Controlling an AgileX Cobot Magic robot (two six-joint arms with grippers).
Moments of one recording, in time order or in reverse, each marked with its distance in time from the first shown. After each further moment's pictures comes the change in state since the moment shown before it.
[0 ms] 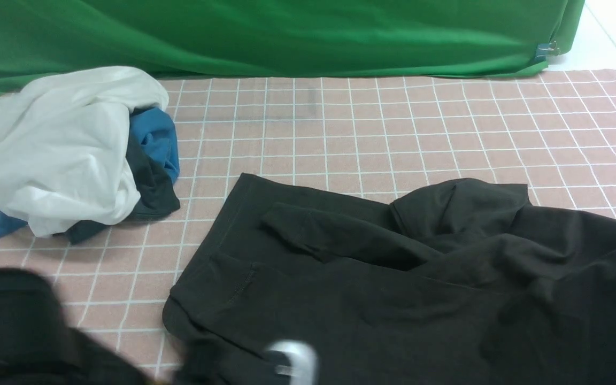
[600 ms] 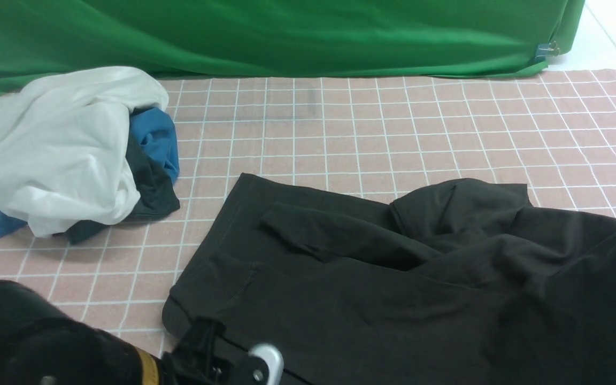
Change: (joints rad) right arm 0.000 0.000 0.000 0.044 -0.073 -0.044; left arm 0.221 0.093 0.137 -0.124 -0.271 0.627
